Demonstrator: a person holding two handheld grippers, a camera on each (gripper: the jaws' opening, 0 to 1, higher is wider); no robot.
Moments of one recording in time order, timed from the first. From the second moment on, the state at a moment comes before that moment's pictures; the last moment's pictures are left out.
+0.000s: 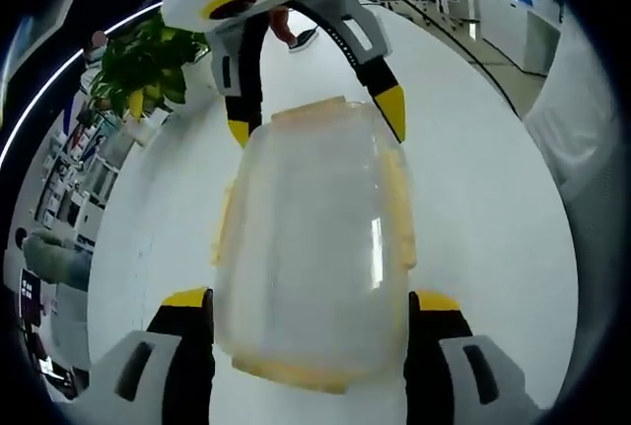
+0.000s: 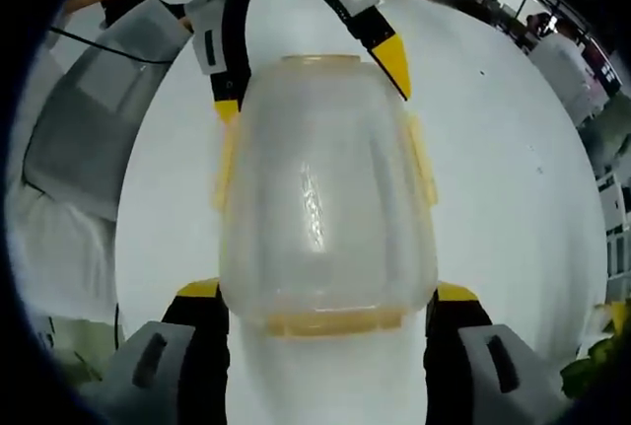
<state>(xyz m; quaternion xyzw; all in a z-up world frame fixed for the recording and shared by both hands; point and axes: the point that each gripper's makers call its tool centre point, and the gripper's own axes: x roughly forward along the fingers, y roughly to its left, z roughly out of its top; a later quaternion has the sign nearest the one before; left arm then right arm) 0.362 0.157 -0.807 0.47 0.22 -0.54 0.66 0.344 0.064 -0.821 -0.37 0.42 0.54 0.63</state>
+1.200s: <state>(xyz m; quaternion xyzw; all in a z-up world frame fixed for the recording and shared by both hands) 0.318 0.294 -0.808 0.46 0.27 -0.51 0.68 0.305 0.202 -0.823 -0.37 0.40 0.57 0.62</state>
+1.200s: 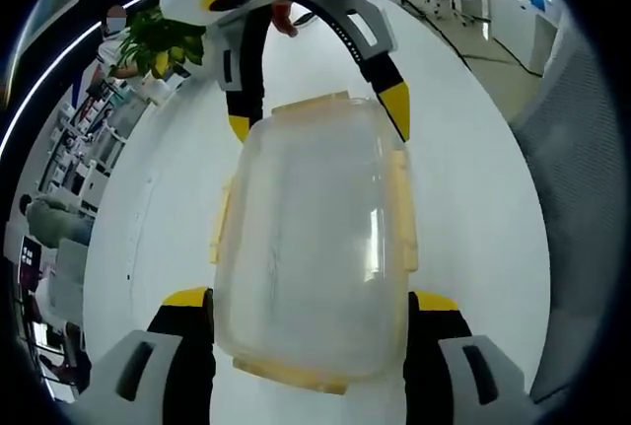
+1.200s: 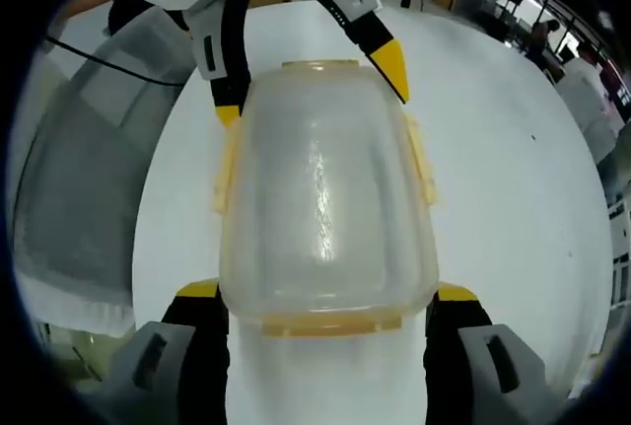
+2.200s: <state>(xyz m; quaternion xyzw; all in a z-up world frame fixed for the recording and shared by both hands) 0.296 0.371 -0.805 0.44 0.27 -0.51 0.69 0.282 0.277 -0.826 -0.35 0.43 0.57 0.61</state>
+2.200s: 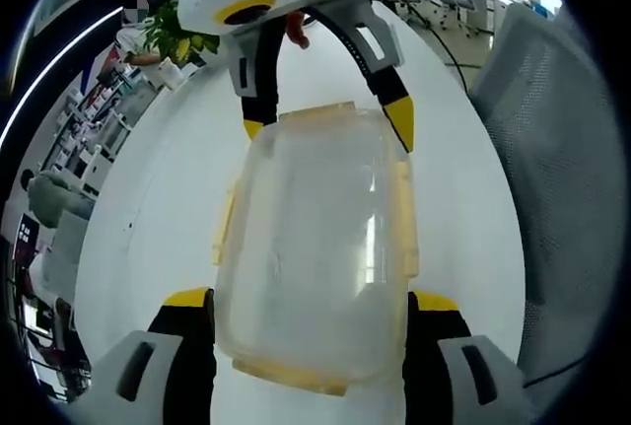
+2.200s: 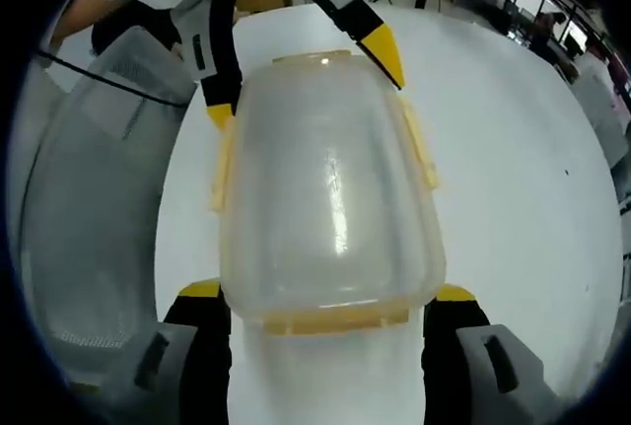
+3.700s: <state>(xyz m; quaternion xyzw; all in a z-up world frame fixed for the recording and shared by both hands) 0.395 0.376 -0.806 0.45 0.26 -0.52 0.68 0.378 0.285 -0.826 -0.35 0.44 0.55 0.62</state>
